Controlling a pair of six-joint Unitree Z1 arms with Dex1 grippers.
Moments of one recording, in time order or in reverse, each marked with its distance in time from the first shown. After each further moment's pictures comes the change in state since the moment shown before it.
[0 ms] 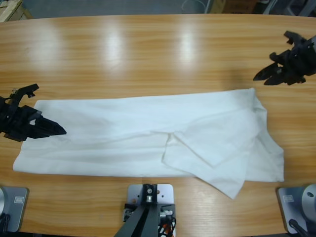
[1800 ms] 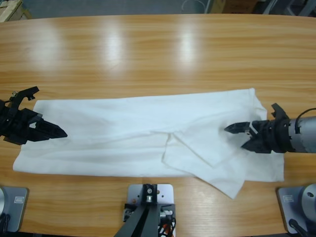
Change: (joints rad) arm 0 -0.021 -0.018 0.017 -0.011 0.000 -0.028; arm 1 0.412 -0.232 0.737 -0.753 -0.038 0.895
